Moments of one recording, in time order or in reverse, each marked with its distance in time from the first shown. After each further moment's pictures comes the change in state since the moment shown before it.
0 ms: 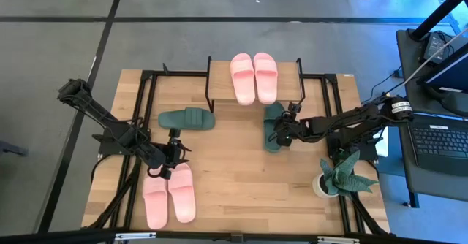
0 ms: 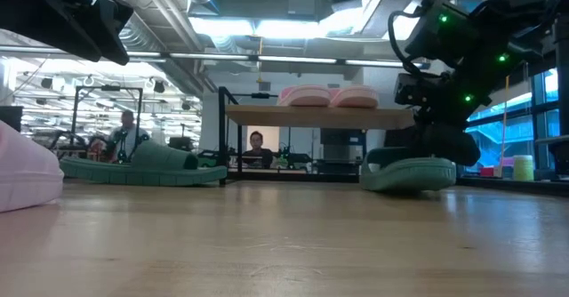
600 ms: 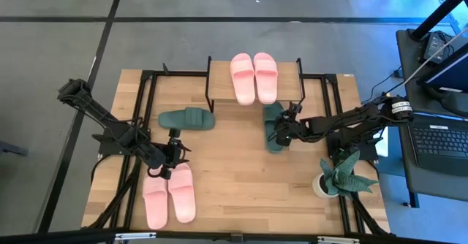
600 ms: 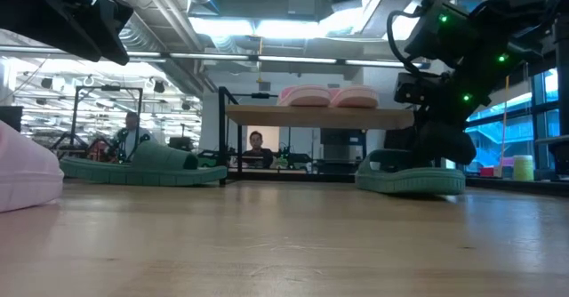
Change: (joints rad) left arm 0.000 0.000 0.000 0.000 0.000 0.000; right arm 0.002 0.000 0.000 0.002 -0.001 0.071
